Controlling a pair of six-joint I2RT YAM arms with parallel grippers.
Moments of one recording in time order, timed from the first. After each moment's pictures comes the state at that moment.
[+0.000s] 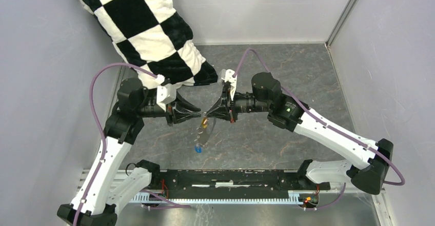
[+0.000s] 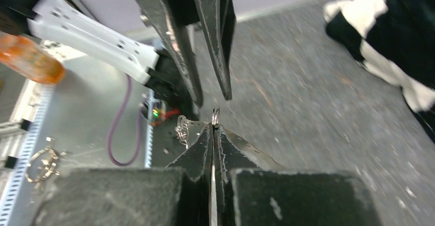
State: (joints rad) left arm -0.31 0.78 0.96 -0.36 1.17 0.21; right arm 0.93 1.22 1.15 -0.08 -0.60 0.14
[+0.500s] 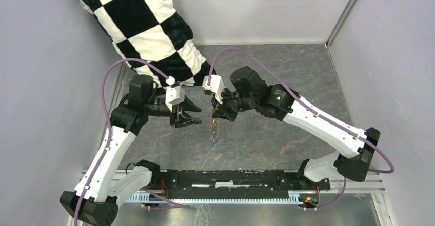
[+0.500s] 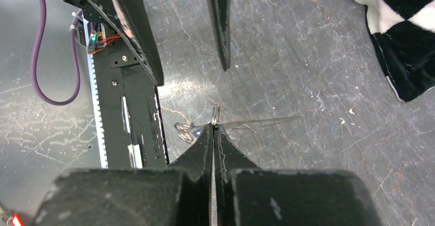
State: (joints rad) left arm -0.31 0.91 1.02 -0.65 1.16 0.51; right arm 0.98 1.39 1.47 -0.68 -0.36 -0.17
